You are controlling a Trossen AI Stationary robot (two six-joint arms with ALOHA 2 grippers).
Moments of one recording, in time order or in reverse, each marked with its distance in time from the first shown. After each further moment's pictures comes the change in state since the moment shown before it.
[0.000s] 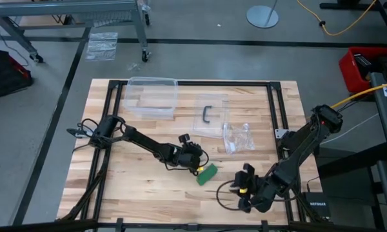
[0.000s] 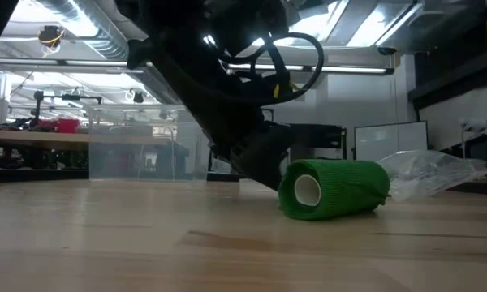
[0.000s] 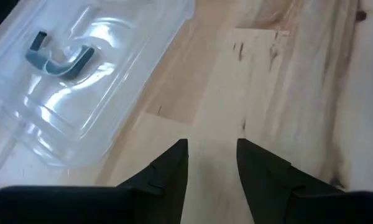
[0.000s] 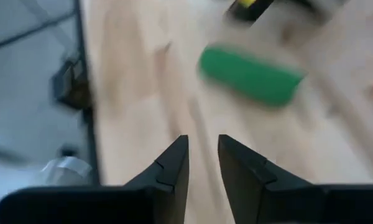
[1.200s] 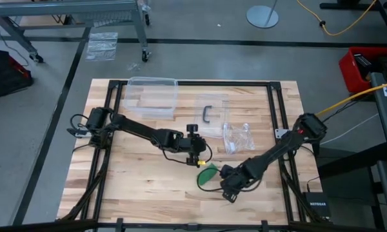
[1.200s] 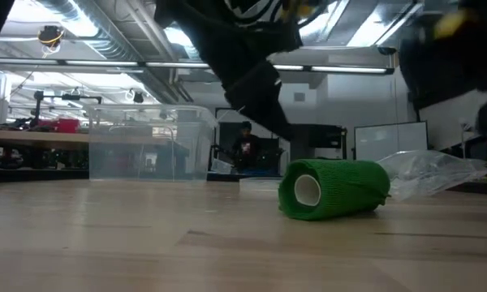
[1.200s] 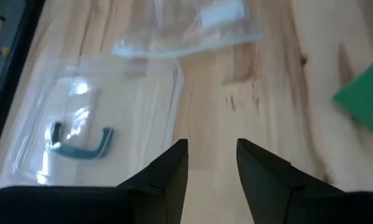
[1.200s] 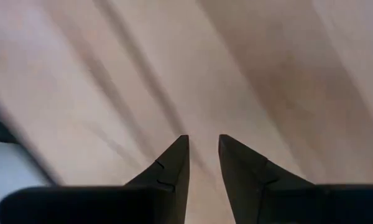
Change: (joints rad) left arm 0.102 -0.147 0.078 -0.124 0.235 0.407; right arm -0.256 0.242 -0.002 -0.070 -0.597 0.127
